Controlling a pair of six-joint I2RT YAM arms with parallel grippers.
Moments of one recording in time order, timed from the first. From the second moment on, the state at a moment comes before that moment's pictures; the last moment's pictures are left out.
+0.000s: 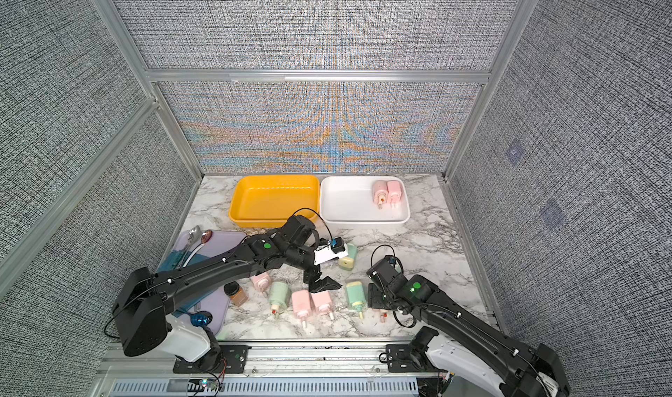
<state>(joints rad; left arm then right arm) -0.92 1.52 1.13 -0.45 0.55 0.37 0.76 0.91 0.61 -0.94 0.18 0.77</state>
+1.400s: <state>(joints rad) -0.92 1.46 1.12 -0.41 0.55 0.34 0.82 0.95 0.95 -1.06 0.29 0.78</state>
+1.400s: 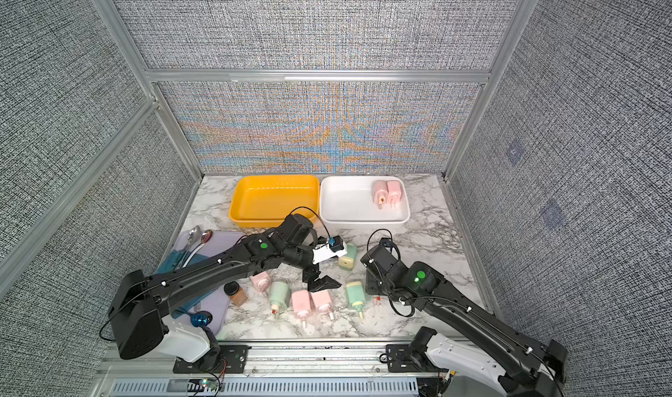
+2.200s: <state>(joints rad) -0.85 1.59 1.32 -0.25 0.08 -0.05 0.39 1.19 0.96 -0.38 0.06 0.41</state>
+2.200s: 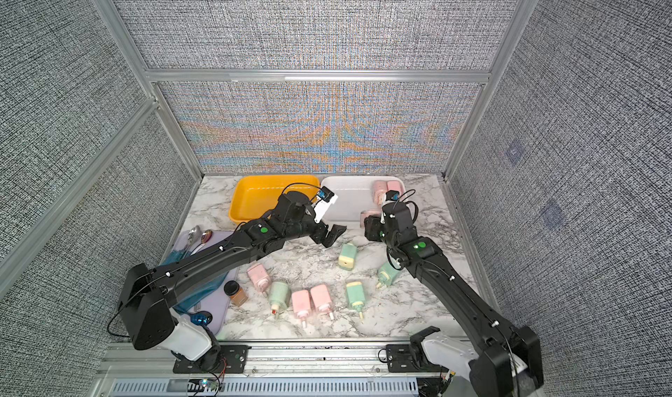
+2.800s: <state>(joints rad) -0.76 1.94 1.69 -0.53 -0.18 -0.29 0.28 1.64 1.34 -0.42 0.00 0.31</state>
